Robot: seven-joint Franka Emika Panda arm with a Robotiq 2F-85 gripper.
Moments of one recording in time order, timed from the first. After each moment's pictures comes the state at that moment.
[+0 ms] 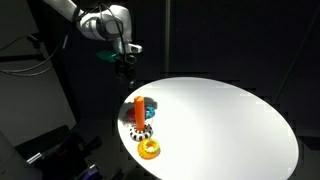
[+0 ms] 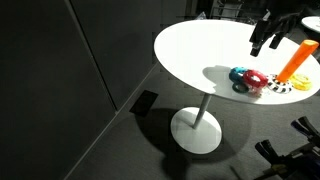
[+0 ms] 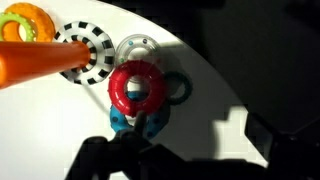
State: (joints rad) arm 0.09 0.00 0.07 -2.30 -0.04 2.19 0.18
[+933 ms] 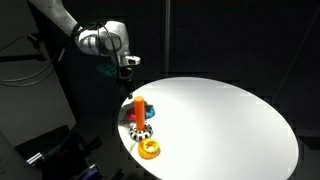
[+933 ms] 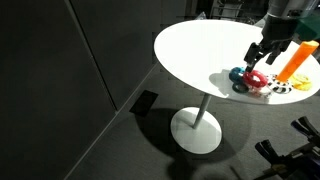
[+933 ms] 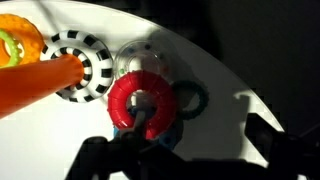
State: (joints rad) arm 0.09 0.06 0.07 -2.41 -0.12 2.38 0.32
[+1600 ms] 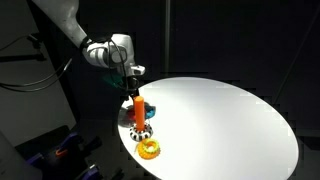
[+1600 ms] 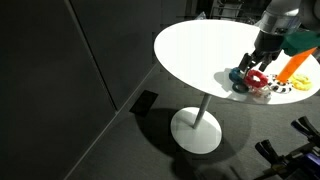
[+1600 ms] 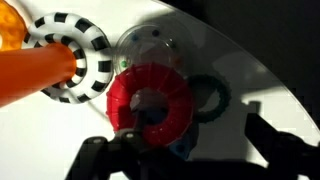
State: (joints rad) arm 0.09 0.18 0.03 -2.40 -0.15 2.52 0.31
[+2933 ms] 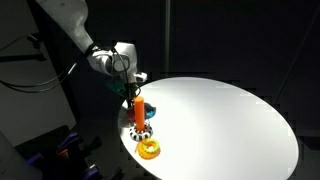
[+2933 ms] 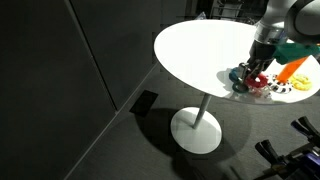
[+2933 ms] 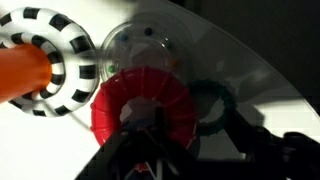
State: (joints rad) arm 0.09 0.27 0.02 -2.38 -0.08 2.58 0.25
